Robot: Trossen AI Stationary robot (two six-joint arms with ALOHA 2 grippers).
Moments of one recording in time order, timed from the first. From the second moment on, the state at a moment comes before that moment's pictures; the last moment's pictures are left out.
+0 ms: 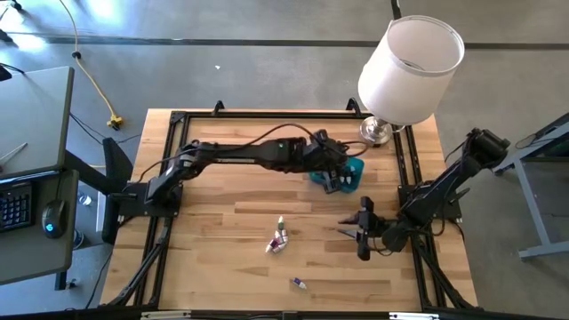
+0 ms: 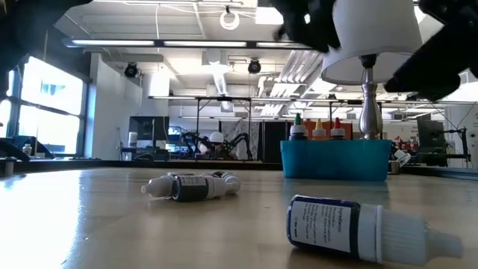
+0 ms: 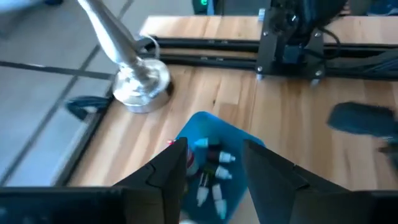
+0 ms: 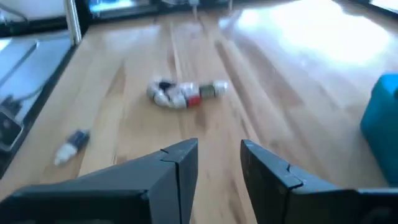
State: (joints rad) left arm 0.01 2.16 2.22 -0.66 -0.32 -0.01; right arm 0.75 1.23 0.40 0.26 0.76 0.57
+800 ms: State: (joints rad) left arm -0.26 1.88 2.28 -1.37 -0.74 -0.49; right arm 0.73 2.01 1.21 -0.06 0.56 0.49
